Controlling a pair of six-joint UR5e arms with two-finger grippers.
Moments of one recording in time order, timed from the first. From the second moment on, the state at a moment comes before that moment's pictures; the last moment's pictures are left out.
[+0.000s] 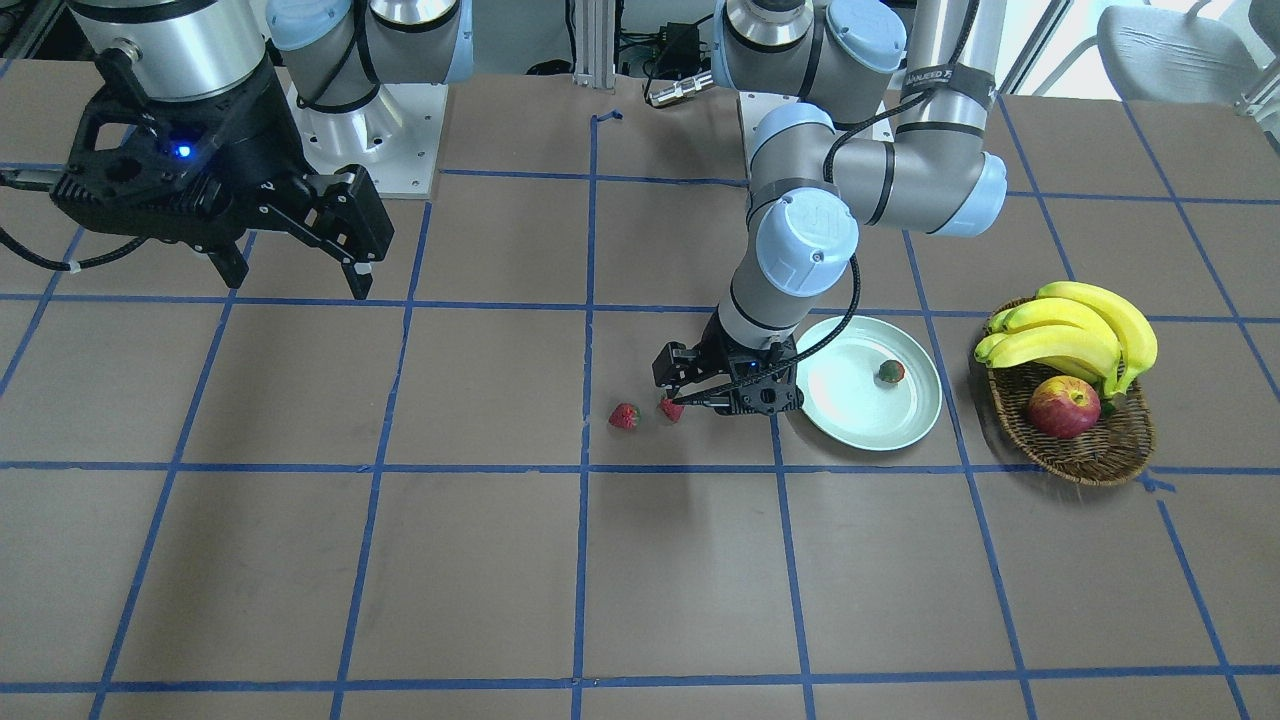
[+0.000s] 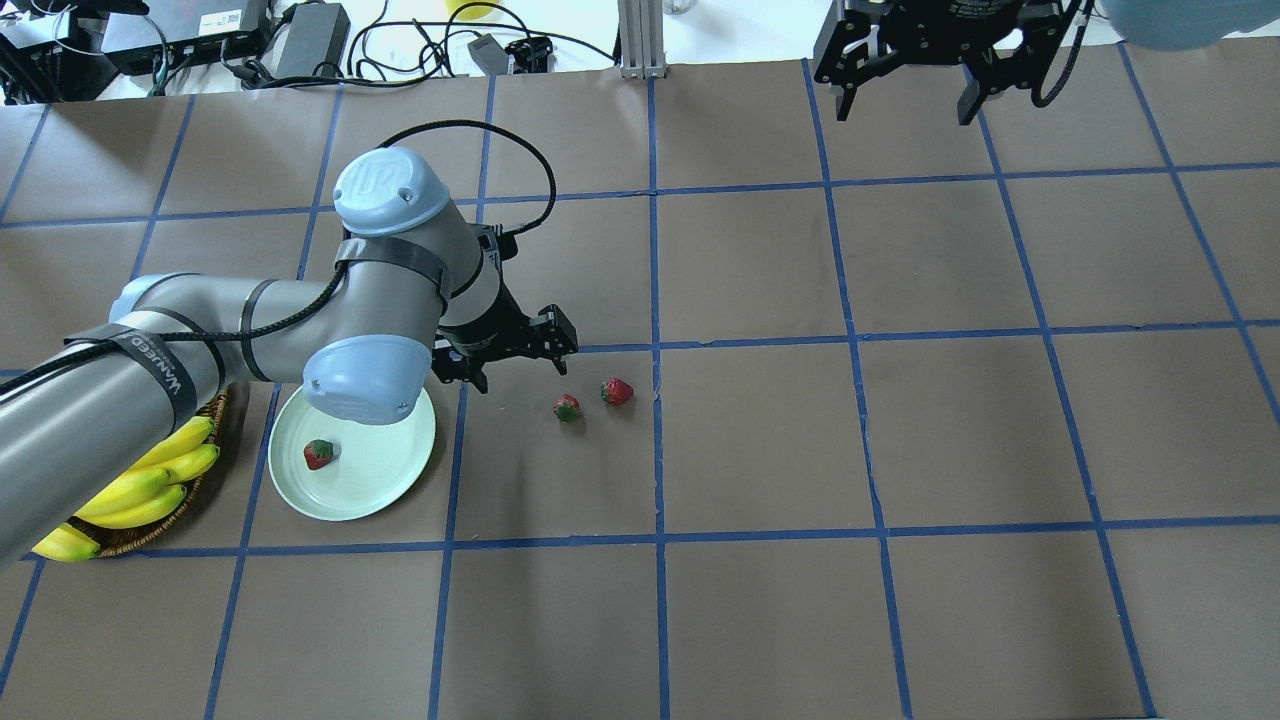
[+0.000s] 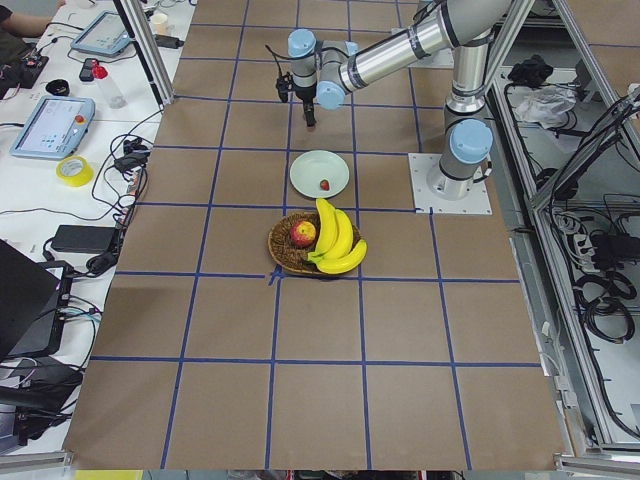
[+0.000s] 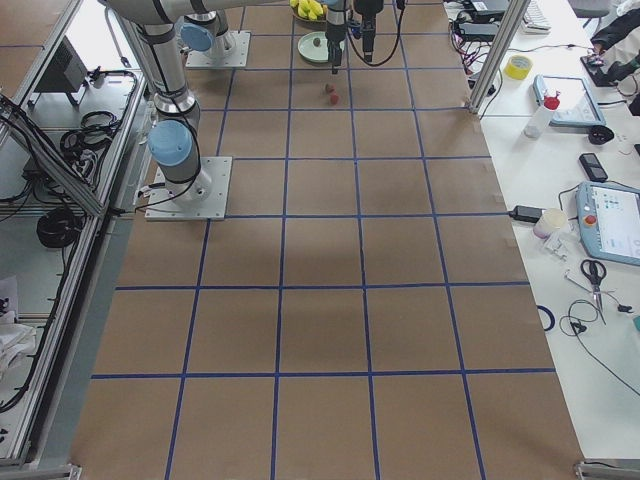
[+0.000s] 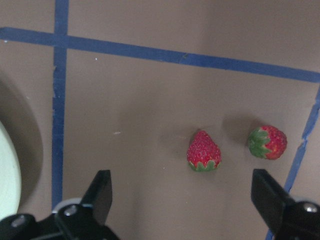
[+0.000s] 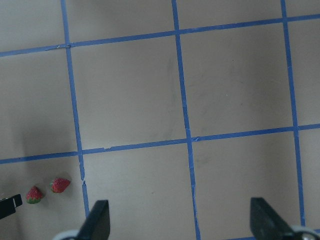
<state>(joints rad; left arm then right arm) -1.71 -1.84 -1.99 -0.93 1.44 -0.28 1.64 -1.46 1.35 -1.58 -1.58 0.17</state>
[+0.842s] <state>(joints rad) -1.75 -1.92 -2.01 -0.86 1.43 -0.28 1.64 -1.46 1.35 -1.58 -1.58 0.17</state>
